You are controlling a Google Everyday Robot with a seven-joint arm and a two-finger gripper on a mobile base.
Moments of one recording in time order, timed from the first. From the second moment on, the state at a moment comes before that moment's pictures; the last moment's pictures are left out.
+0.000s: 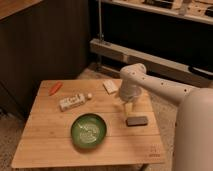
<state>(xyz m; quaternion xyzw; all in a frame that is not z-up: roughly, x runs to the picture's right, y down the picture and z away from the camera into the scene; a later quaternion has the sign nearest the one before) 0.098 0.098 0.861 -0.34 -0.14 -0.14 0.92</state>
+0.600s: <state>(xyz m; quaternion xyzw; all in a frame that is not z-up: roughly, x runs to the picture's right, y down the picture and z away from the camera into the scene) 0.086 0.054 0.880 -0.34 -0.13 -0.12 0.93</state>
